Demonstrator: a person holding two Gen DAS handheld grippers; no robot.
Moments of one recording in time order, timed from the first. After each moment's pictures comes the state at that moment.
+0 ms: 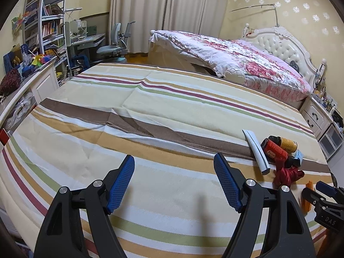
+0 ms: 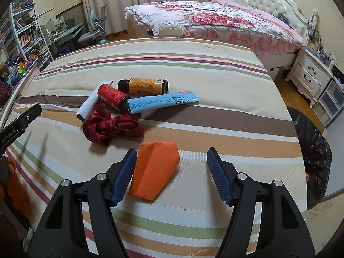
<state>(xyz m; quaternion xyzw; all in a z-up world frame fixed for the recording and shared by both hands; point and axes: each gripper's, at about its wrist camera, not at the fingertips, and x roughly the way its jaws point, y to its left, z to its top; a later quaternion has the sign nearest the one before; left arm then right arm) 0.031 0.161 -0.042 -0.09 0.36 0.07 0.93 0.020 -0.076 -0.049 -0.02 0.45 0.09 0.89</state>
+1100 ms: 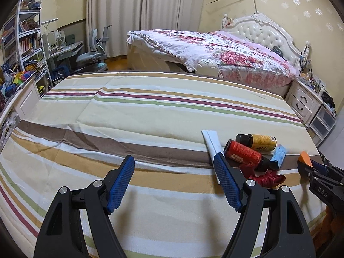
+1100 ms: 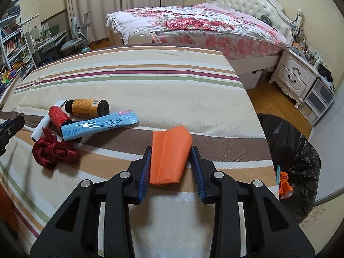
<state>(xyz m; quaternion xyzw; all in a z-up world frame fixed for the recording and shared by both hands) 0.062 0.100 -0.036 -0.05 0.37 0.02 0.93 0.062 -0.133 -0.056 -0.02 0.42 0.03 0.91</state>
